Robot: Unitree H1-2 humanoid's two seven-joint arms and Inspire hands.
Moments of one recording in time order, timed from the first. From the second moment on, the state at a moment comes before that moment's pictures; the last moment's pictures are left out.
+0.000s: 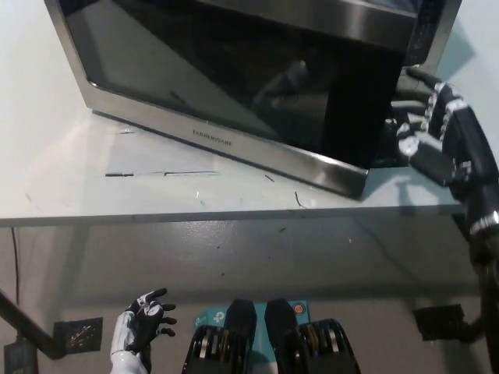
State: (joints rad) left_arm -0.15 -0.06 0.23 0.56 -0.17 -0.09 0.03; right_arm -0.41 -0.20 0.05 -0.29 0.07 0.43 0.01
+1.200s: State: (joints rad) left_arm -0.15 -0.06 0.23 0.57 -0.17 -0.10 0.03; right_arm -0.09 -0.05 0.34 -0.52 0.19 0.45 0.10
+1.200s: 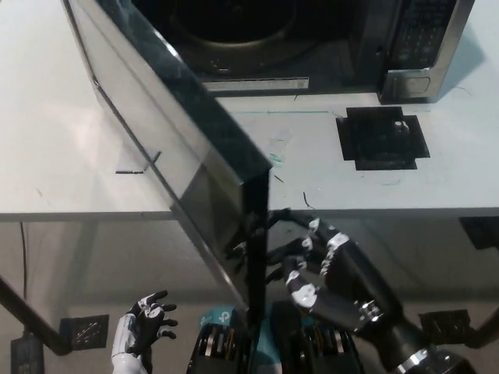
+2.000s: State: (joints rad) left_arm -0.15 -0.06 0.22 0.59 -0.17 -0.10 0.03; right_arm 0.01 -0.03 0.40 -0.56 0.18 0.45 0.12
